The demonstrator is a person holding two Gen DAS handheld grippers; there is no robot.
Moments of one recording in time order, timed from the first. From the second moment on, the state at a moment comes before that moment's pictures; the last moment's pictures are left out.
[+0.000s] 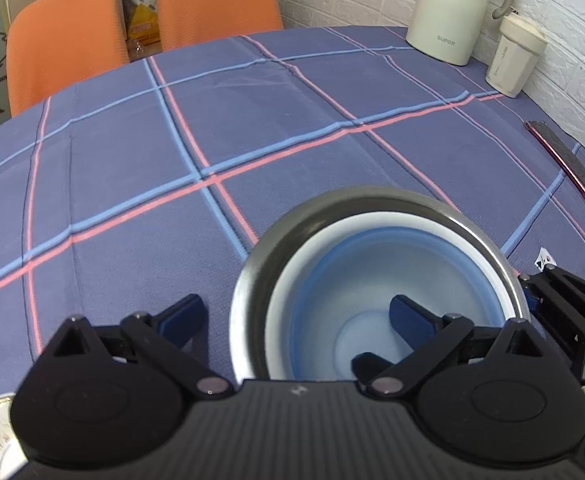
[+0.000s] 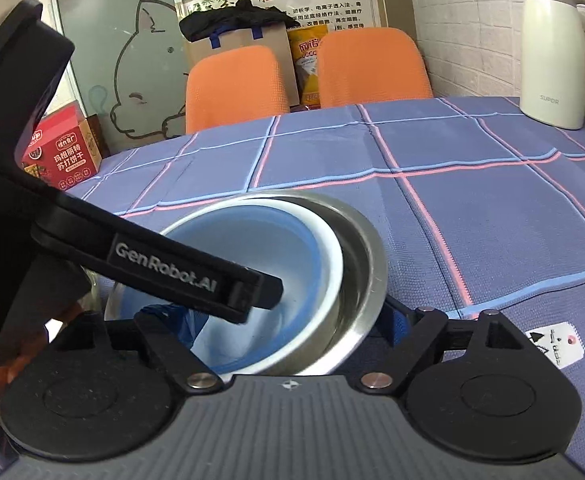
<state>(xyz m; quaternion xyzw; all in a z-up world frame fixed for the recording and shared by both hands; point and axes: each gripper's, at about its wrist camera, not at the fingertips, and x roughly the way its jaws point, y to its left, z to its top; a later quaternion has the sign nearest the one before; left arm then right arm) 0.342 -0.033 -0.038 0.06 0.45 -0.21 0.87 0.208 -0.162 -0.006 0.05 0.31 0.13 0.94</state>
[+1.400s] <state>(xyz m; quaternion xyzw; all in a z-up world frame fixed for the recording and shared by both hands) 0.253 0.127 0.026 0.00 0.44 -0.06 0.90 0.187 -0.029 0.037 0.05 0.31 0.31 0.90</state>
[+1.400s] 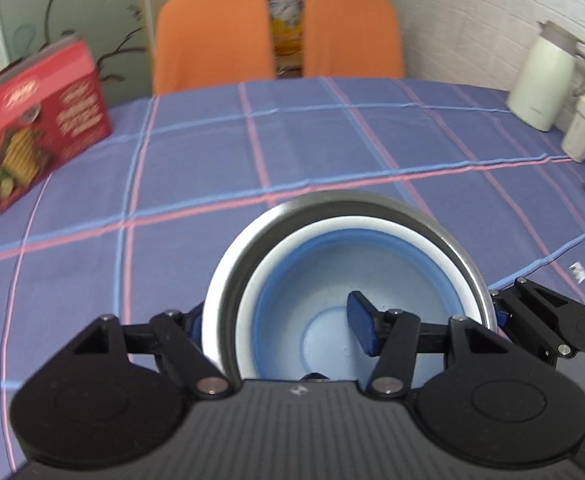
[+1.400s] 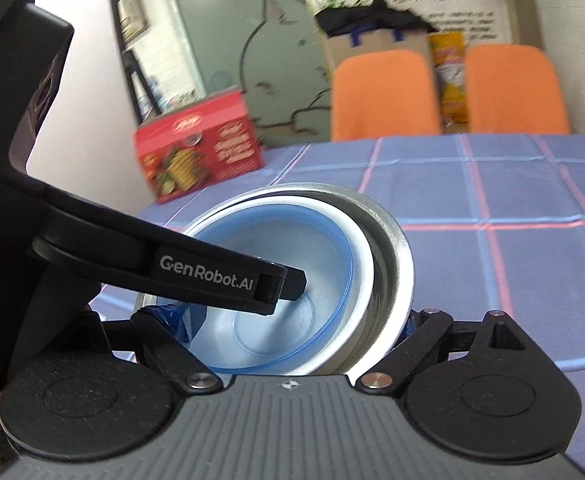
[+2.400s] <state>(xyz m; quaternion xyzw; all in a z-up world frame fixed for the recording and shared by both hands) 0.227 0.155 0.035 -0.07 0.35 -0.08 0.93 0.173 -0.043 0.040 0.05 0.28 0.25 0.93</state>
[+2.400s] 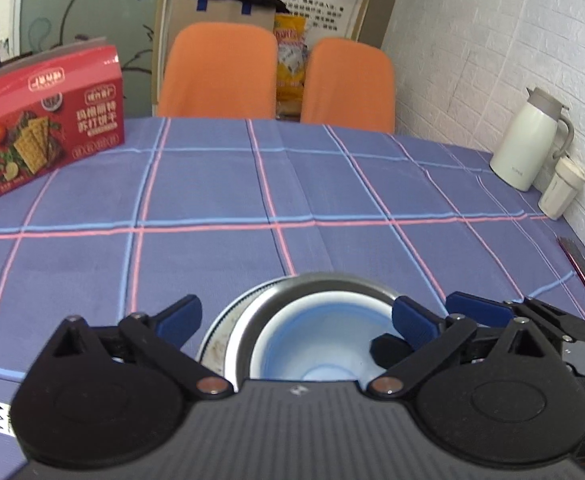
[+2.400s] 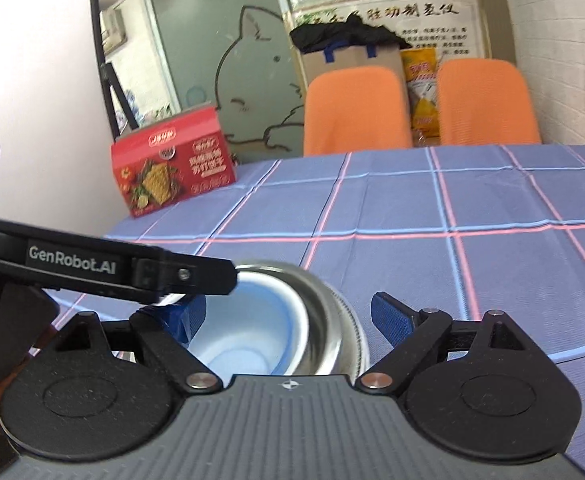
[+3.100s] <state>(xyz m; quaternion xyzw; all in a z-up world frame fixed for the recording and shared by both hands) 0.105 0.087 0.042 -0.05 0.23 -0.01 0.97 0.081 -0.119 0.025 0.11 0.21 0.17 0.96</state>
